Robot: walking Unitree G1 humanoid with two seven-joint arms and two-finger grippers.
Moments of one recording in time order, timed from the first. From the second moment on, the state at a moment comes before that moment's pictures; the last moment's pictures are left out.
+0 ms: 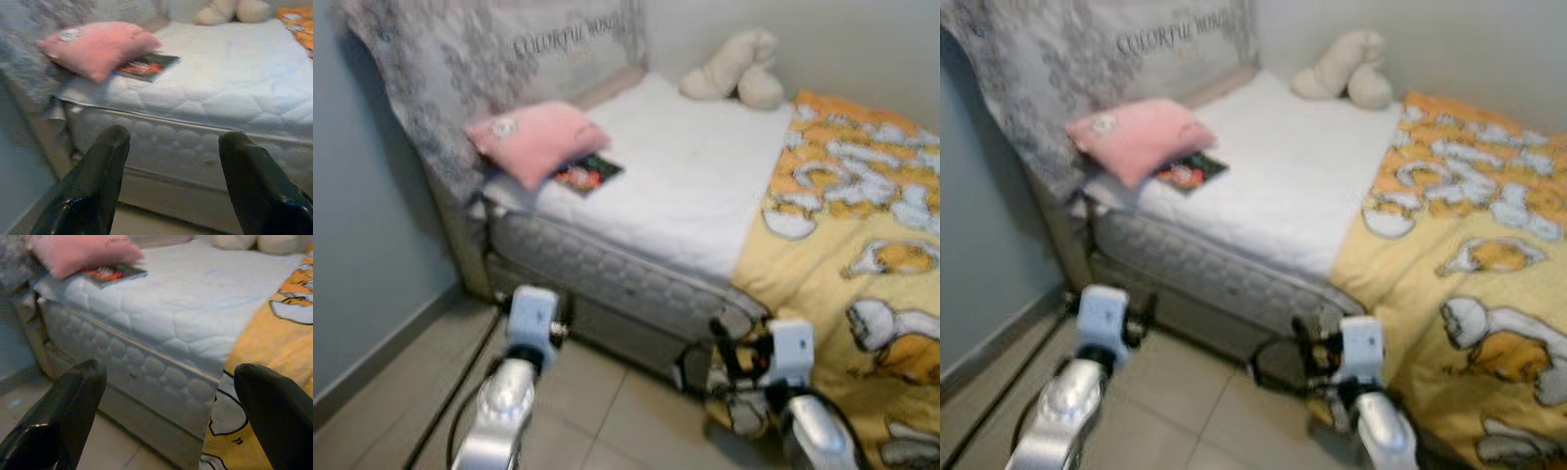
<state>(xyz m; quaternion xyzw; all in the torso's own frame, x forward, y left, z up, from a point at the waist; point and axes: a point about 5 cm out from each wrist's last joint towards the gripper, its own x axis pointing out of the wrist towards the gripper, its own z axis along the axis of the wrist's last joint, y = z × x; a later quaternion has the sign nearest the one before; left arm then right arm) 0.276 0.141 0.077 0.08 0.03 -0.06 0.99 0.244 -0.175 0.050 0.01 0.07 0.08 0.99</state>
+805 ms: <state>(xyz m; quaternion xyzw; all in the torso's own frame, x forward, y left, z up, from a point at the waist) 0.284 0.151 0.074 0.07 0.05 0.00 1.00 0.263 -0.163 0.059 0.02 0.05 0.11 0.99</state>
